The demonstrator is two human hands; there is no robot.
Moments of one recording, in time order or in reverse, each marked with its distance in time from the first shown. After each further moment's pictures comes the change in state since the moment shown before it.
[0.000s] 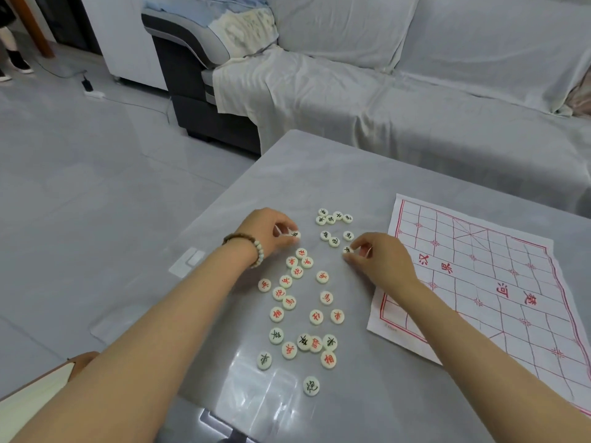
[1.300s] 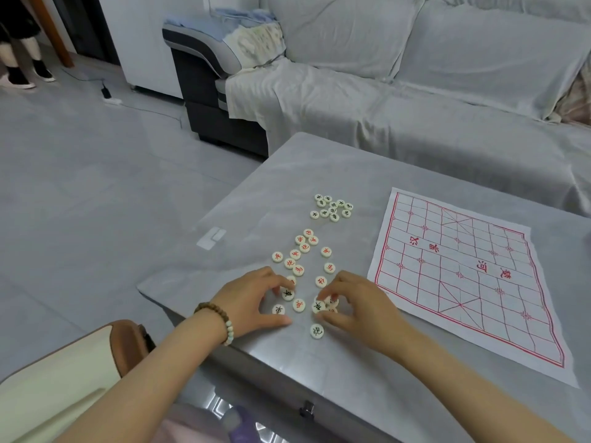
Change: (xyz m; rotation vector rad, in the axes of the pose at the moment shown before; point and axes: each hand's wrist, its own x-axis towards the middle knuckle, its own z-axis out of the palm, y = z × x) left_hand -0.159 -0.010 0.012 0.187 -0.200 0.149; right_hand -0.139 -0.040 -0.007 -0.009 -0.238 -0.424
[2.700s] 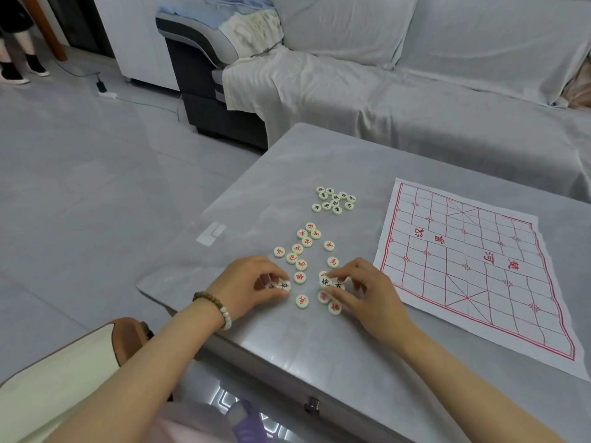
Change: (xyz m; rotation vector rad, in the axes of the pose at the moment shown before) left_hand 0.010 -0.011 -0.006 -0.170 0.143 0.020; right_hand 0.006 0.021 0.021 0.303 0.270 0.092
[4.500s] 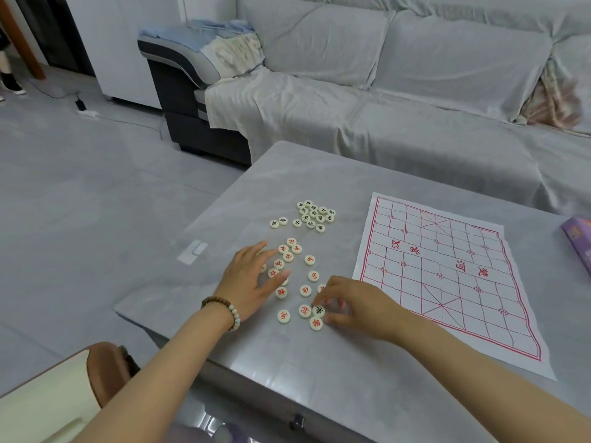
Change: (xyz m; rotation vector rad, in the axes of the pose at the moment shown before) left_hand 0.035 0.006 0.022 0.048 0.130 -0.100; right_hand 0.015 -0.003 -0.035 -0.406 -0.468 -0.100
